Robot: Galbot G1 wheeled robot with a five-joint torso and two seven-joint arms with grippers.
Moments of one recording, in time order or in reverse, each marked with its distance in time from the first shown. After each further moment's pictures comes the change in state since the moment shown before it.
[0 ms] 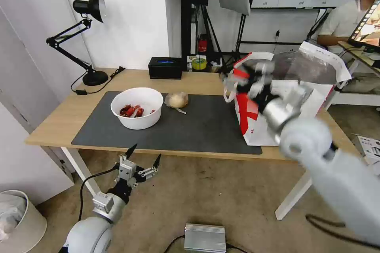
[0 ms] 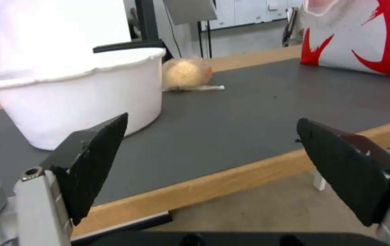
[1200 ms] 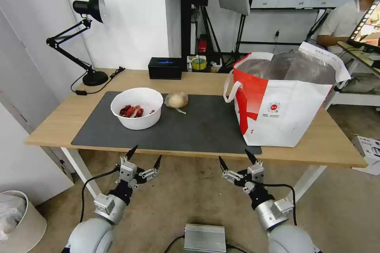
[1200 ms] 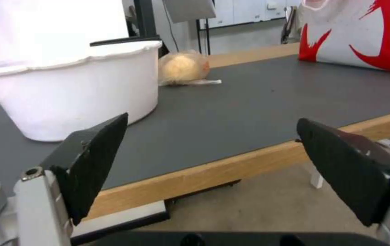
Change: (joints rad) left arm 0.006 -0.005 0.010 0.020 0.005 -0.018 0.003; right arm -0.649 0.178 0.067 -0.055 -0.511 0.328 0.015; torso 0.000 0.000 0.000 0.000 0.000
